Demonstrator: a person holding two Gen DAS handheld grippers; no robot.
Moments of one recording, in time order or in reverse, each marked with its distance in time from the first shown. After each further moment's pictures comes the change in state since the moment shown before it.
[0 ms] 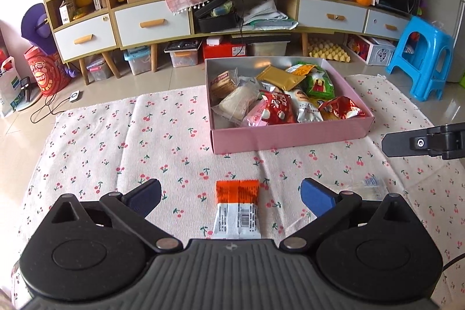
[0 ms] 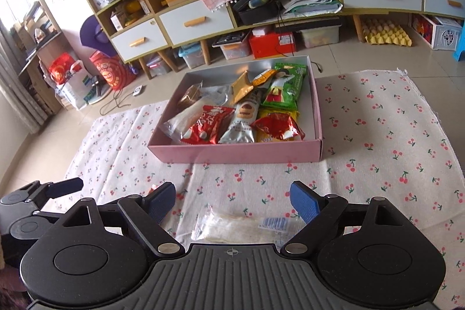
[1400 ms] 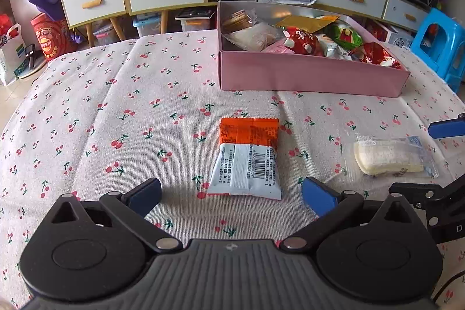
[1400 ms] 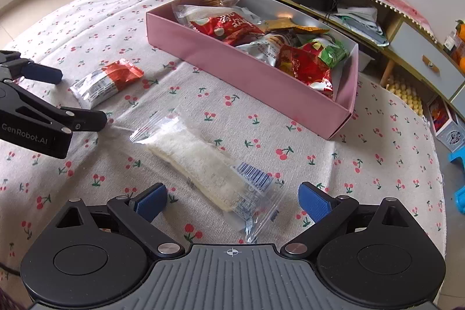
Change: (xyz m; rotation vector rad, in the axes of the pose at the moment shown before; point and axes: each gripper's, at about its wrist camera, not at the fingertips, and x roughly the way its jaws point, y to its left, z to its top) left arm 0.046 0.007 -0.054 -0.077 0.051 0.029; right arm 0.072 0.016 -0.058 -0.520 0.122 -0.161
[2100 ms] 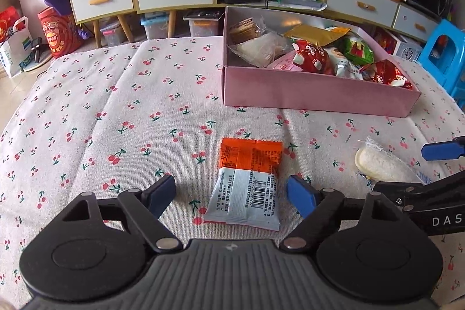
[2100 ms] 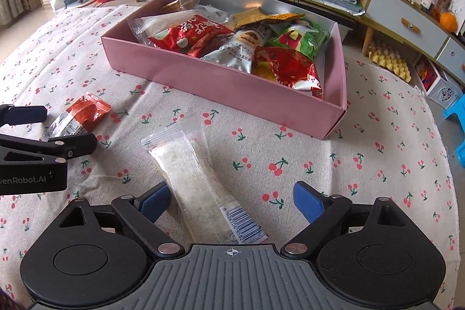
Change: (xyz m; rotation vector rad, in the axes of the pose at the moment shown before) left arm 0.006 -0.001 0.018 -0.041 0.007 0.016; right arm 0.014 -0.007 0.022 0.182 0.059 -0.029
